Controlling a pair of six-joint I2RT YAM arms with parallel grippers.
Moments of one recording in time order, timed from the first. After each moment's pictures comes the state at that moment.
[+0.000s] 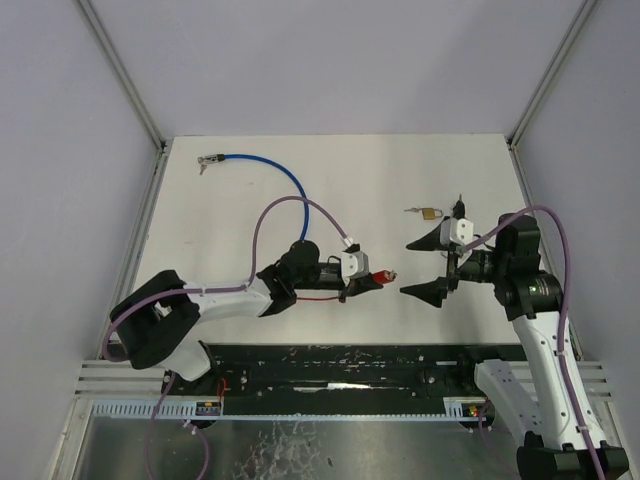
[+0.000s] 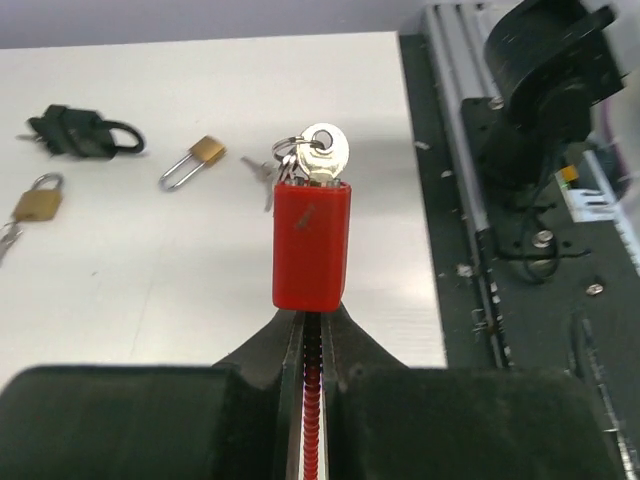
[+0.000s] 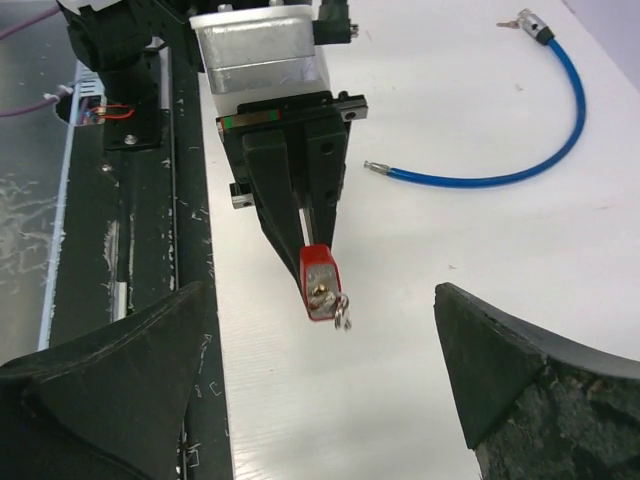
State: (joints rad) left arm -0.93 1.53 0.70 0.74 0.60 0.08; right arm 0.08 0.76 0.86 -0.69 -1.24 -0.63
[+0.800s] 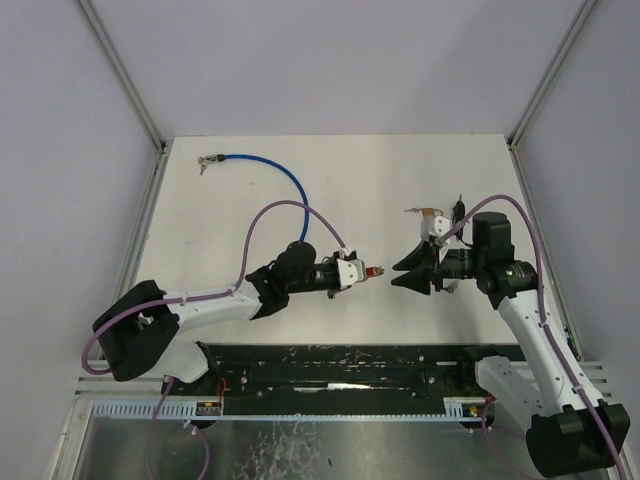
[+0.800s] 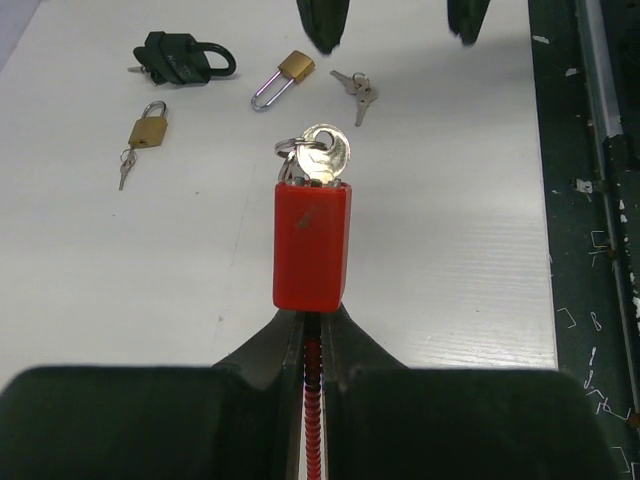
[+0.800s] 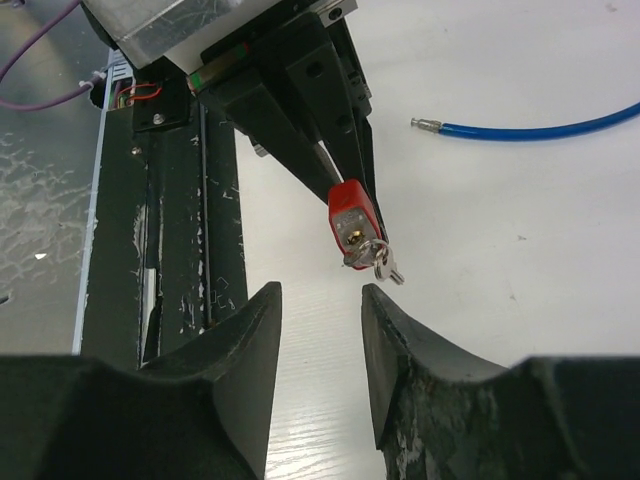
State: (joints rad) left arm -0.93 1.41 0.65 0.50 0.40 0.37; right arm 0.15 0.87 0.75 -0.57 -1.20 -0.55
